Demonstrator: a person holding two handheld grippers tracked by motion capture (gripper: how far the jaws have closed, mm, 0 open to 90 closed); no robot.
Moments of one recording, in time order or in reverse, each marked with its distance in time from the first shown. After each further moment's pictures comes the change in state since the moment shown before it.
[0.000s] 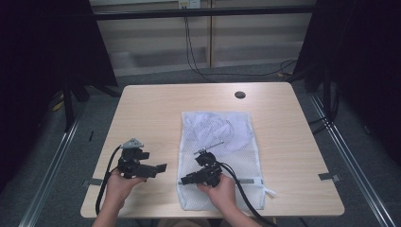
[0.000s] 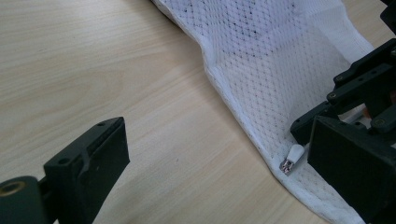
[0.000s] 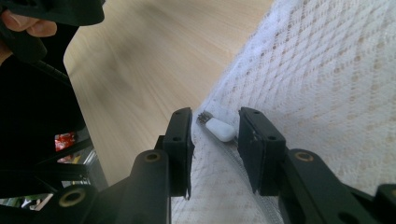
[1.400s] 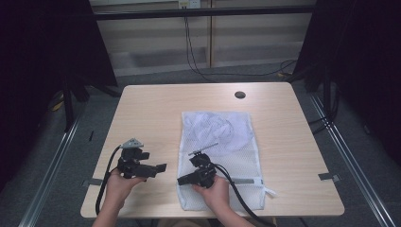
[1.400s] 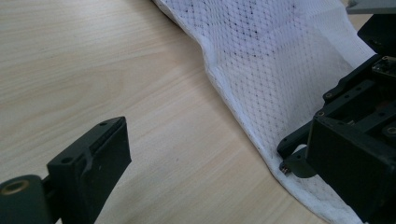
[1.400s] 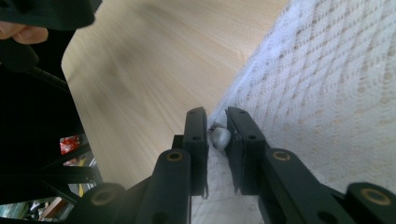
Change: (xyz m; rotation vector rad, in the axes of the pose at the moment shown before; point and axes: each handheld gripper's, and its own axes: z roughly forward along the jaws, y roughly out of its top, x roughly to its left) left arm 0.000 0.000 -0.001 -0.002 0.000 -0.009; right arm 0.005 0.003 0.017 0.017 -0.001 0.040
